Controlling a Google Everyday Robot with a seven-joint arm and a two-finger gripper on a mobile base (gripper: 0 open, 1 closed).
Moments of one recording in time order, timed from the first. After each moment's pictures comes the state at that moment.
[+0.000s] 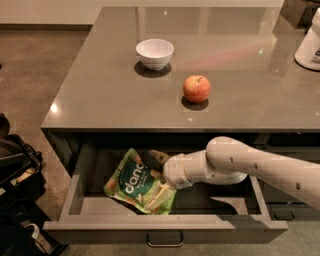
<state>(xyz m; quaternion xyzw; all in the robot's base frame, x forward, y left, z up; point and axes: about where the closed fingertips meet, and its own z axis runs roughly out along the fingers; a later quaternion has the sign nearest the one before) 0.489 0.029 0.633 -0.62 0.61 0.28 0.40</state>
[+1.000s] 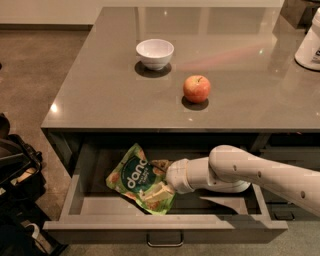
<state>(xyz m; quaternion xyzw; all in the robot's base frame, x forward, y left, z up) 0.488 0.019 0.617 -0.59 0.64 0.27 0.40</state>
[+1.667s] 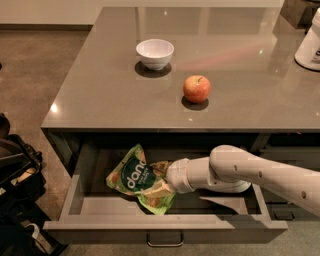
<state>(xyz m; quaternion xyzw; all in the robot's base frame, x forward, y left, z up) 0.488 0.019 0.617 -0.59 0.64 0.27 0.40</state>
